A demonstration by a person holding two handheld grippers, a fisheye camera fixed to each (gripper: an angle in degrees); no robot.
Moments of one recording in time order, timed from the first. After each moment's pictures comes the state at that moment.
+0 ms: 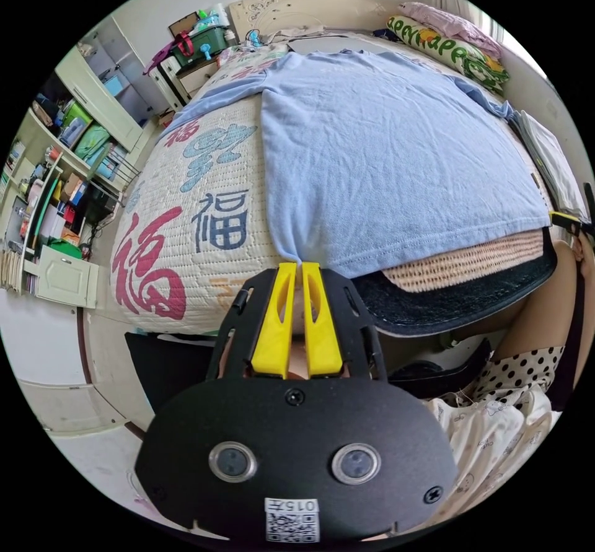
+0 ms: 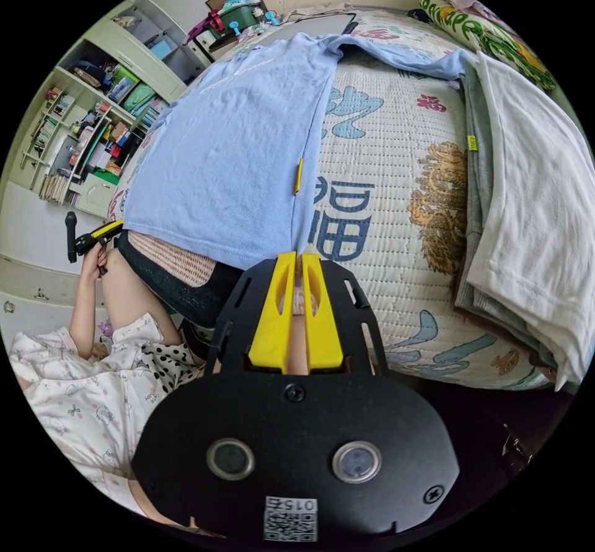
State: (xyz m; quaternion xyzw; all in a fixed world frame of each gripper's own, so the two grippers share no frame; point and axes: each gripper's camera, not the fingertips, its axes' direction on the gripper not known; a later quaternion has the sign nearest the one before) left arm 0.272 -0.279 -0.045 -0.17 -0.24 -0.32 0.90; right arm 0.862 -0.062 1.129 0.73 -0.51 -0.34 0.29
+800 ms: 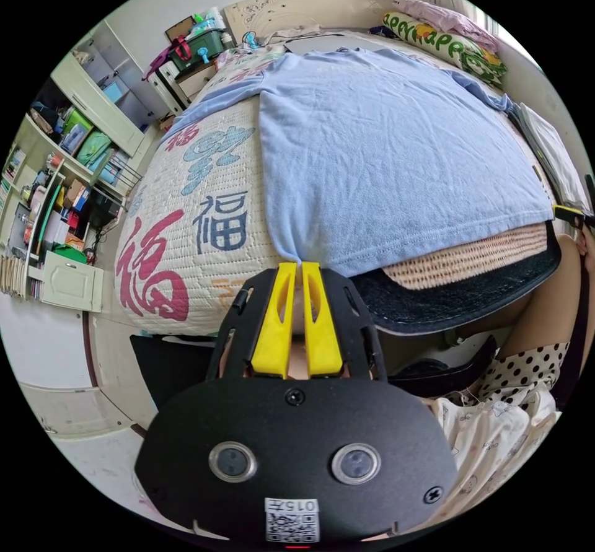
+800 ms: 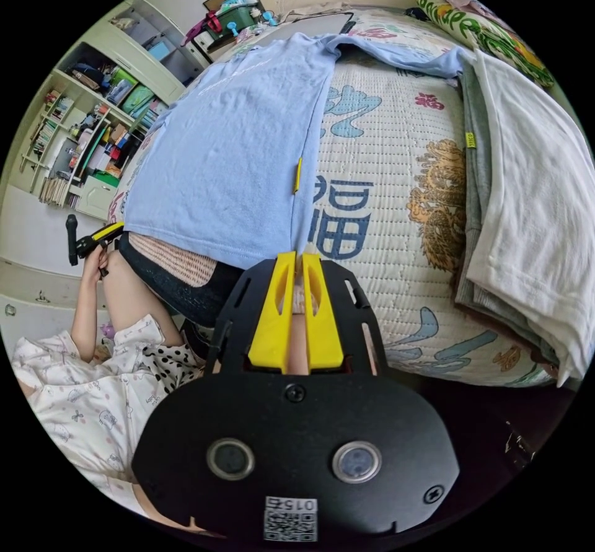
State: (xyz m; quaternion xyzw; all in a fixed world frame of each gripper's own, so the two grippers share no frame) left arm 0.239 -0.223 -0.073 -0.17 -0.24 -0.31 0.90; right arm 0.757 -0.086 1.162 0.73 -0.52 -0.33 0.29
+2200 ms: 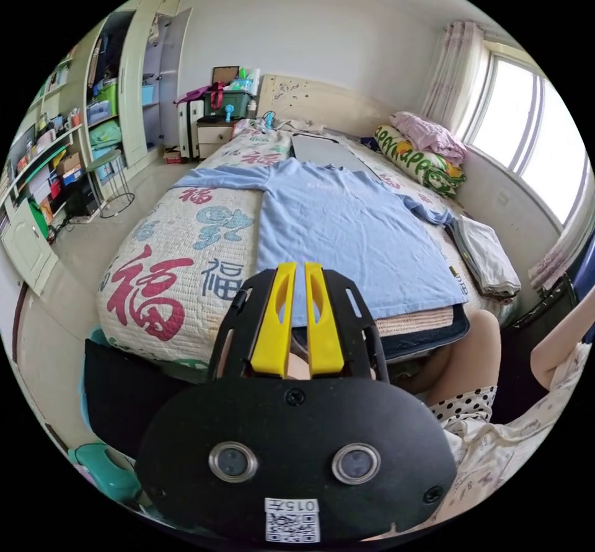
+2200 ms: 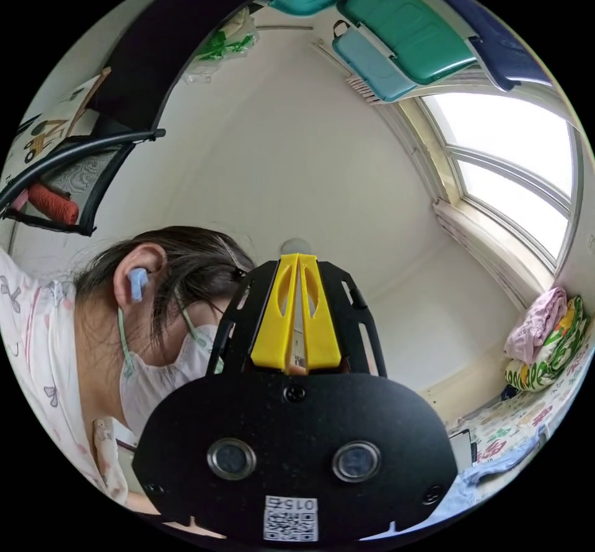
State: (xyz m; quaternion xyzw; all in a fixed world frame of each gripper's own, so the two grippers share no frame) left arm 0.278 -0.108 -0.247 0.09 -0.18 -0.36 0.91; right arm 0.349 0.123 1.697 0.59 -0.46 0.06 -0.66
